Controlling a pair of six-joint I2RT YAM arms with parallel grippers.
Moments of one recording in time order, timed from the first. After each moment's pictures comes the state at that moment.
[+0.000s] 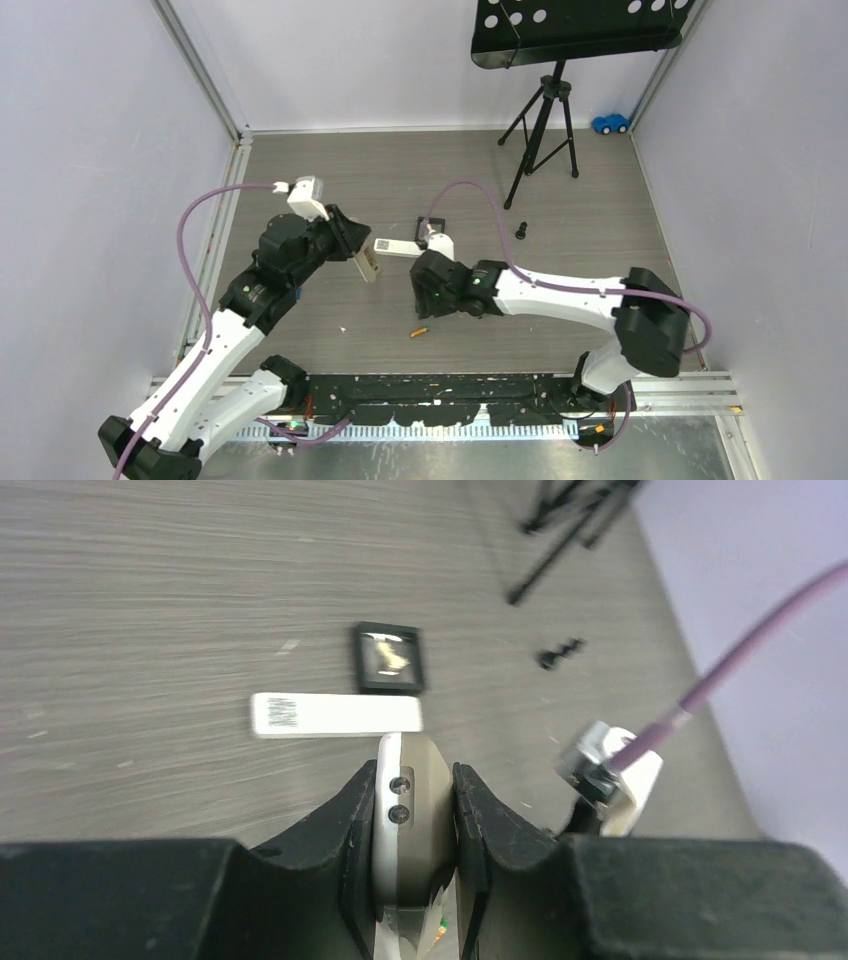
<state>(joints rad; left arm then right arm) -0.51 0.81 0.82 -0.28 0.02 -0.53 1.09 1.50 0.98 -0.46 0.23 0.75</state>
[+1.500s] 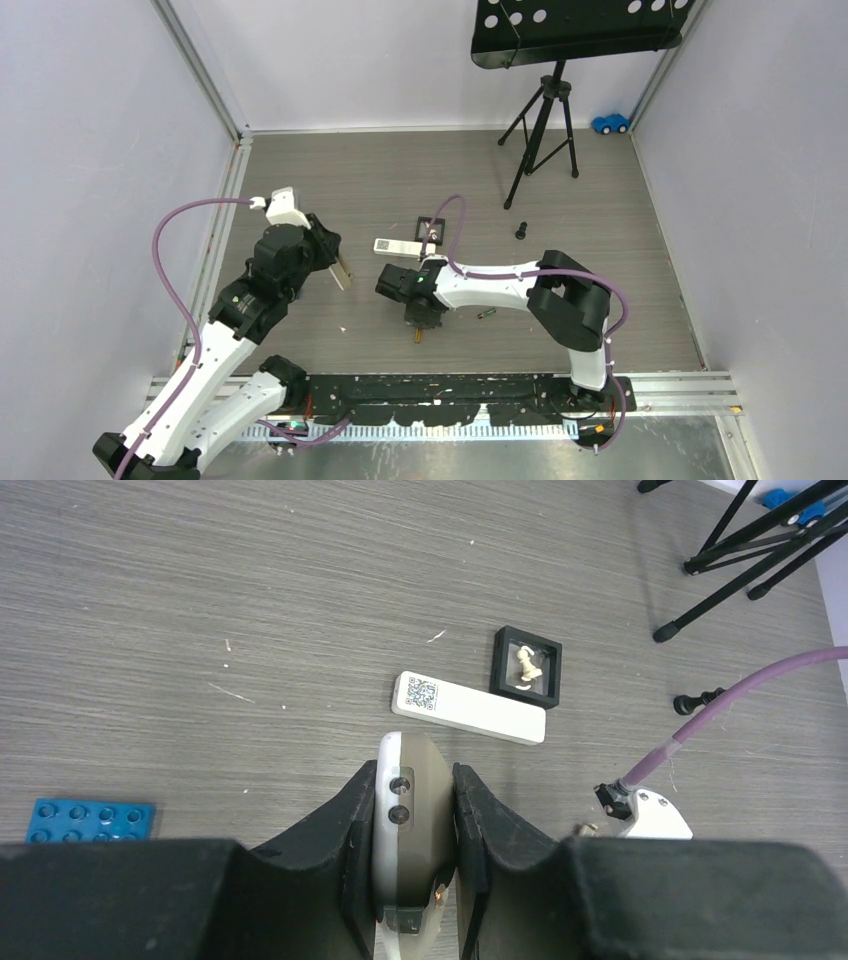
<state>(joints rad) -0.50 0.72 0.82 -0.50 -0.33 -0.54 1.15 1.91 1.29 -0.76 0.26 1.32</state>
